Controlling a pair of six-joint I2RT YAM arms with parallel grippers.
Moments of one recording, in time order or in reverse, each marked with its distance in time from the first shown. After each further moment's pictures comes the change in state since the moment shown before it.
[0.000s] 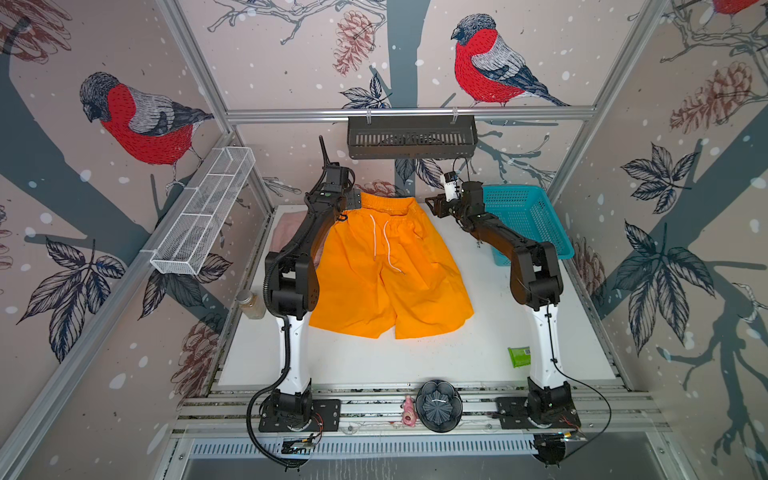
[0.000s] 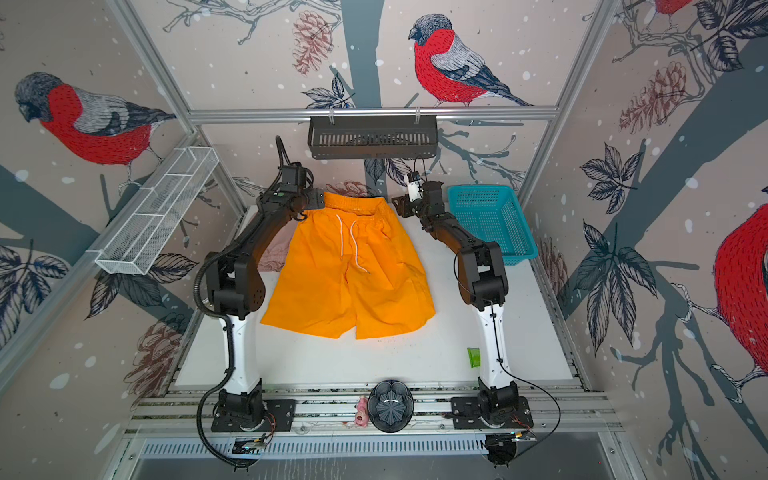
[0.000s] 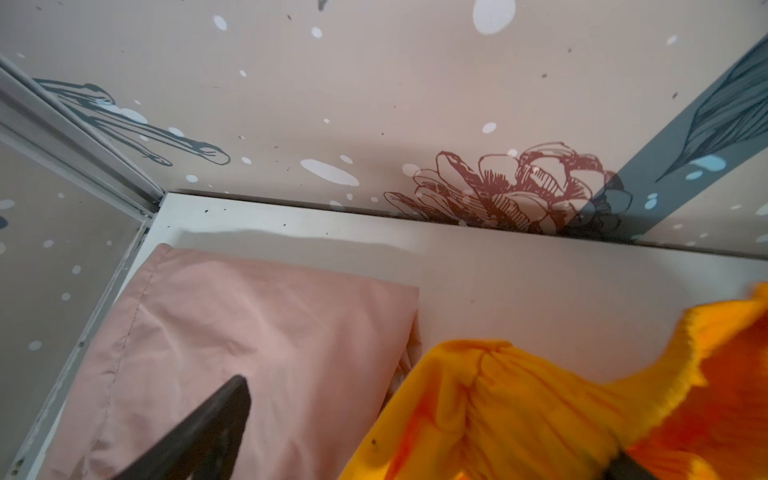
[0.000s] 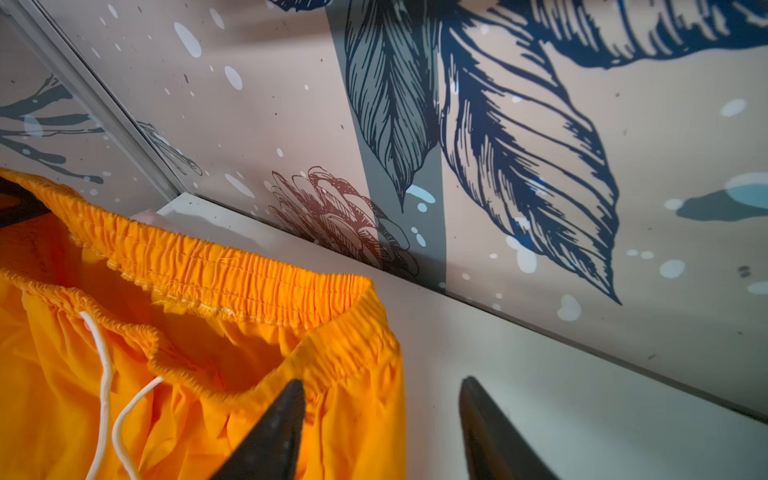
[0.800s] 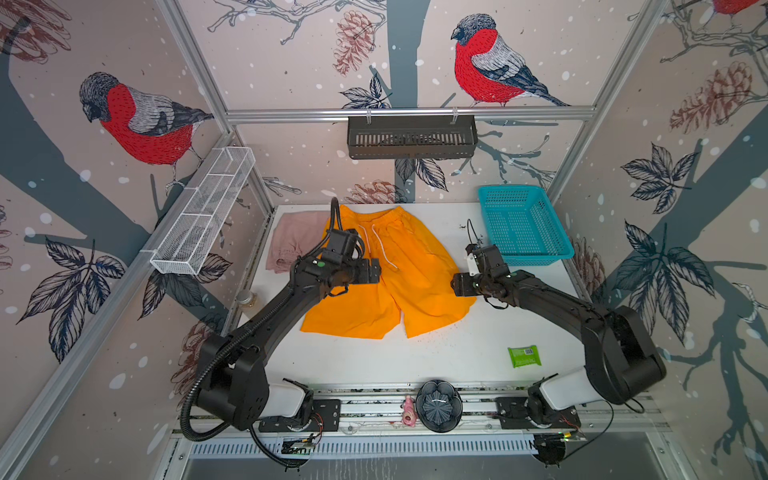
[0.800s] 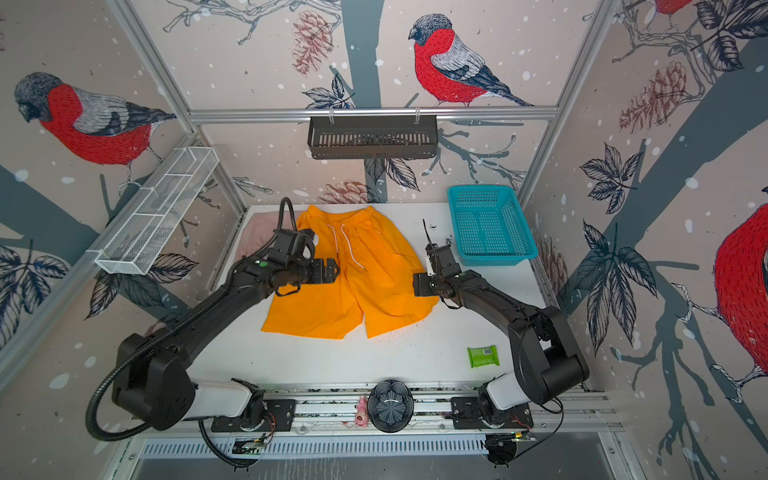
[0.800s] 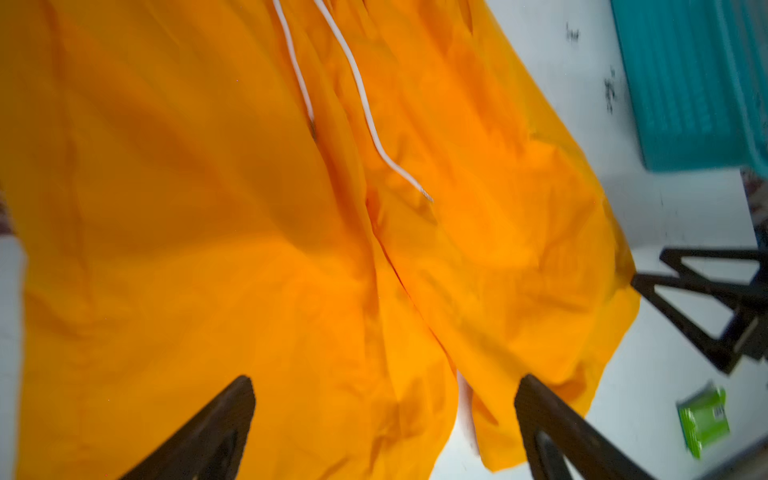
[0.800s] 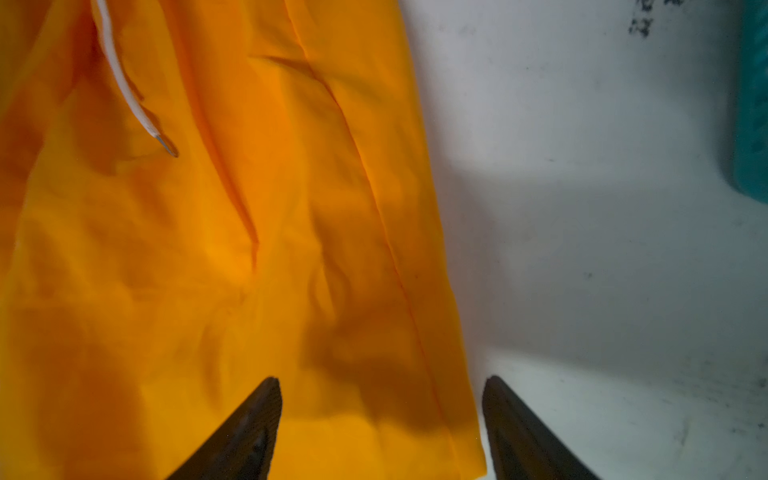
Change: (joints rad) left arm -0.257 -0.822 -1.070 -0.002 0.351 -0.216; right arm 0.143 -0.829 -1.031 -0.439 0.322 0.186
